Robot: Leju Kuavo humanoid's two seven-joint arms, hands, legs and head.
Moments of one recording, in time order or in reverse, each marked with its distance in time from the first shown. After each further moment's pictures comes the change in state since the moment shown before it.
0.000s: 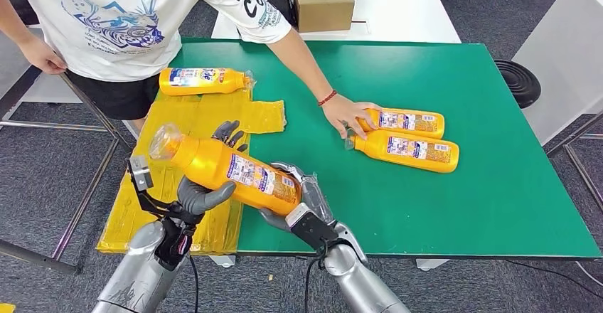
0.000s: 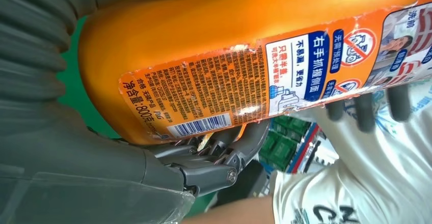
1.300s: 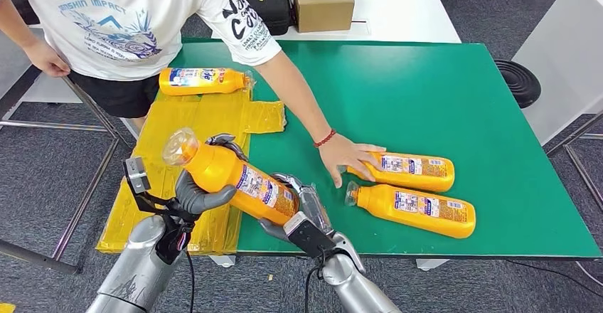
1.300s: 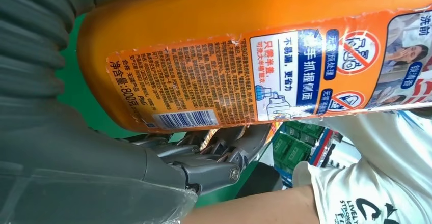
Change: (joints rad) left arm -0.032 0.005 -0.002 0.029 -0.114 -0.095 -0.082; right arm 0.024 0.002 0.016 0.039 -0.044 -0.064 -0.001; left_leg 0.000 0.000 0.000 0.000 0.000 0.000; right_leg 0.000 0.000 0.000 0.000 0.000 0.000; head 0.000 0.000
